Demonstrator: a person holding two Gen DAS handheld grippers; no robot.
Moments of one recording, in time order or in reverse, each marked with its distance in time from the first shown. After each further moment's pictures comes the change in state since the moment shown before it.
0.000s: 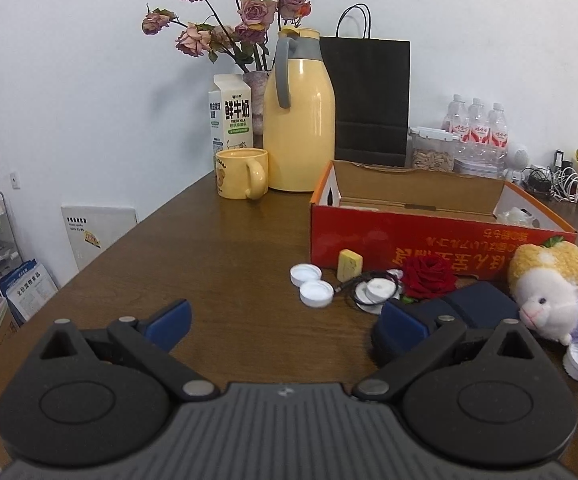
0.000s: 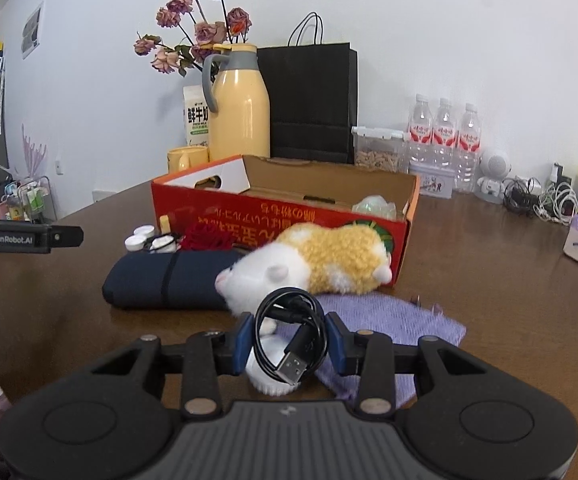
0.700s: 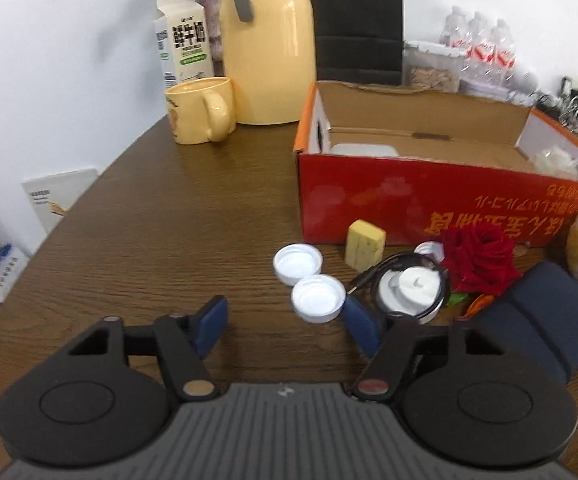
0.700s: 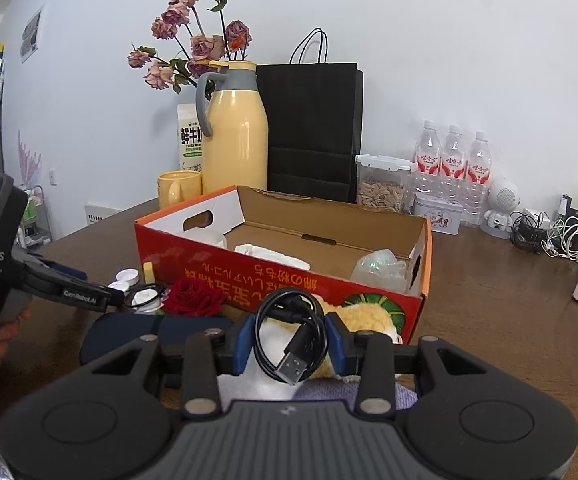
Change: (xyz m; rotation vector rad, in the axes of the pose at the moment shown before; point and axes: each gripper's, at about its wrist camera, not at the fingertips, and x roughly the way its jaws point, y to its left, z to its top) left arm 0.113 -0.002 0.023 0.093 0.245 -0.074; right arm 0.040 0.003 0.049 -0.023 -0.030 -0.014
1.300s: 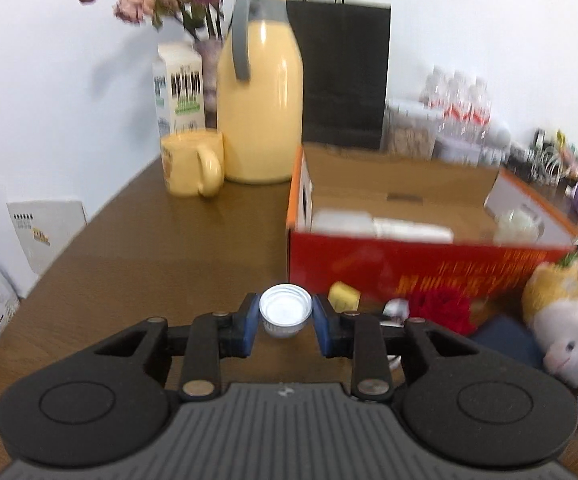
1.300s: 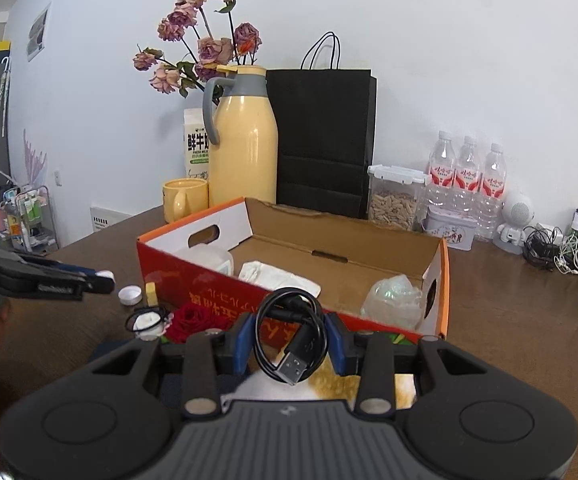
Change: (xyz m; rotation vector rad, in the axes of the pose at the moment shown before) left arm -0.040 0.010 0.016 -0.041 -0.158 -0.075; right arm 0.016 0.004 0.023 -0.017 -0.019 0.021
